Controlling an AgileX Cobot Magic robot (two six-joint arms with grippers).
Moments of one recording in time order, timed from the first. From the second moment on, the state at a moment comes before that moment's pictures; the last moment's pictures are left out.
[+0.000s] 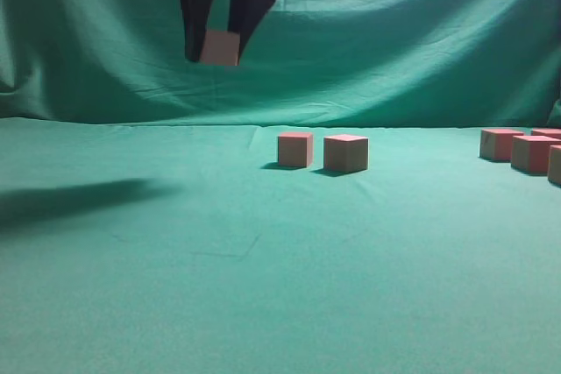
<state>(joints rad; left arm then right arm) -0.01 -0.01 0.02 0.02 0.35 0.01 0.76 2.24 -2.18 0.05 1.24 0.11</state>
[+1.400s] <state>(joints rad) -0.01 -0.01 0.02 0.02 0.35 0.01 0.76 2.43 -2.19 -0.13 1.14 0.34</state>
